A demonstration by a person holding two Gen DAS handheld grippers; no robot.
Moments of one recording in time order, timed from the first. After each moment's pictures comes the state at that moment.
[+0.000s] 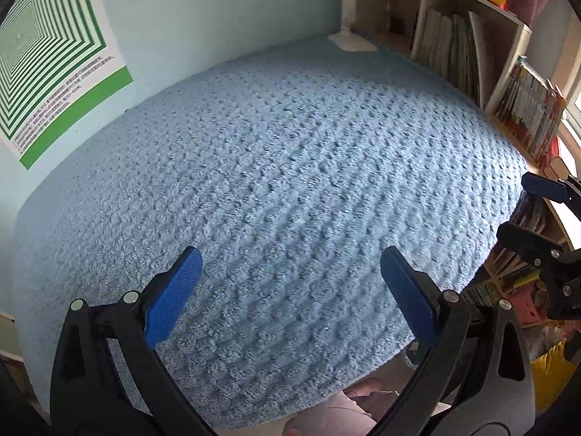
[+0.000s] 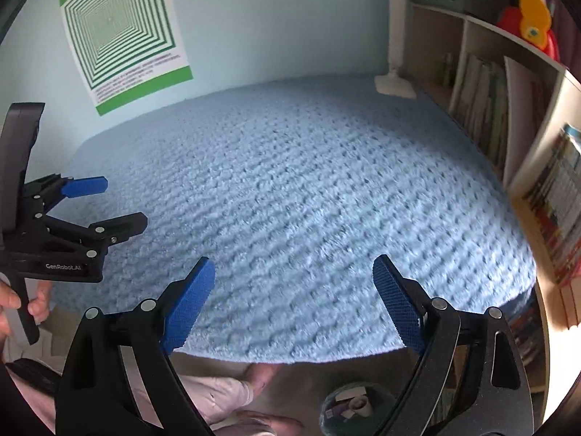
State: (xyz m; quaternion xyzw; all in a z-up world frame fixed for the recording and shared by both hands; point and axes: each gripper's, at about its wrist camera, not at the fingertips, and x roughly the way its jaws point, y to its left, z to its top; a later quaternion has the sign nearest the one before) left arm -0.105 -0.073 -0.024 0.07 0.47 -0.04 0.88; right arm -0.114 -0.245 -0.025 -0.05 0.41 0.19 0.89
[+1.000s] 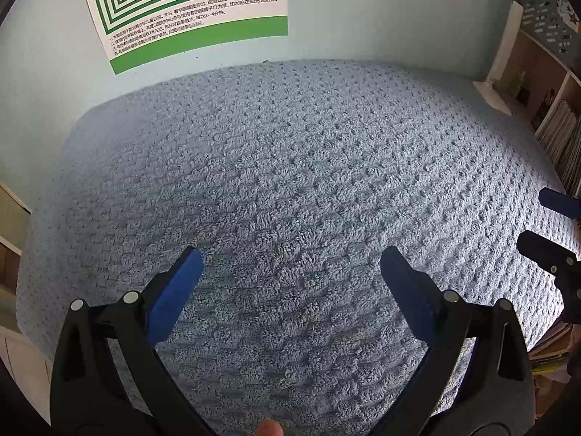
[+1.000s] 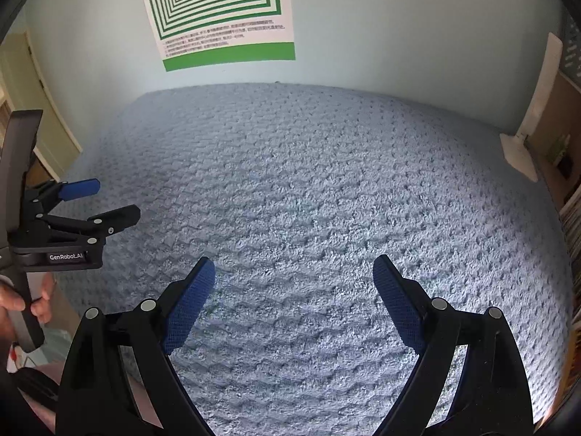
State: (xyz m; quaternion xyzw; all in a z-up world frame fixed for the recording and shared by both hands) left arm -0.095 0.086 -0.036 -0.05 0.46 0.14 0.88; right arm -0.022 -0.076 -0.030 -0.13 0.42 0.32 0.84
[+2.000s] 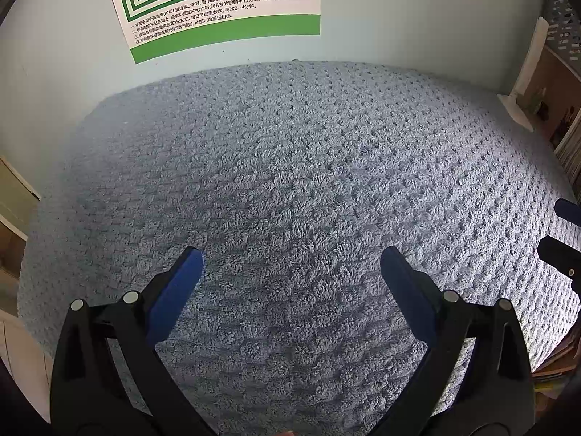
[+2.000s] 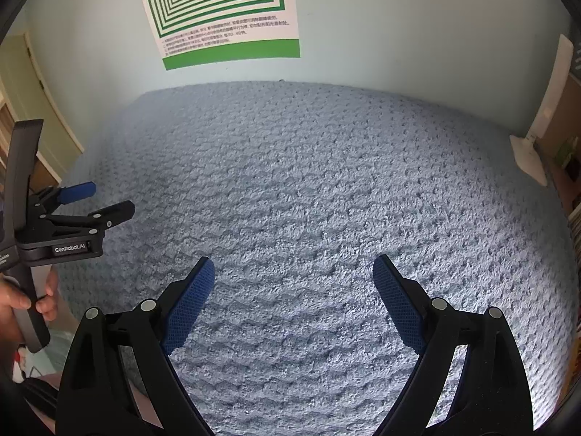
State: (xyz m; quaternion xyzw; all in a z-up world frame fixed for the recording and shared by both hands) left arm -0.092 0.118 -0.045 -0.06 0.46 0.18 0.87; right arm -0.008 -0.060 -0.034 -0.13 0.43 0.32 0.83
